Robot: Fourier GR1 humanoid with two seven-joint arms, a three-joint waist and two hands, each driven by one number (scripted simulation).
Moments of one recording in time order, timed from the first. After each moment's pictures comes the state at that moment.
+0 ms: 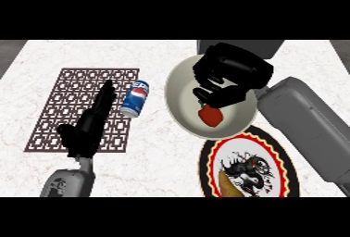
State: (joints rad) left arm -0.15 0.06 -0.07 -1.53 -0.05 0.07 0.07; right arm -0.91 -0.43 0.50 -1.21 0.23 0.23 -0.42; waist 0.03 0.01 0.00
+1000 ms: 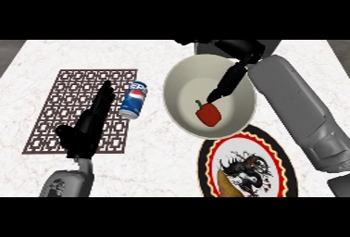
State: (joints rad) left arm -0.15 0.06 -0.06 -1.53 -0.05 0.06 0.07; right arm -1.08 -0.29 0.30 -0.68 0.06 0.50 -0.64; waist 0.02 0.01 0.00
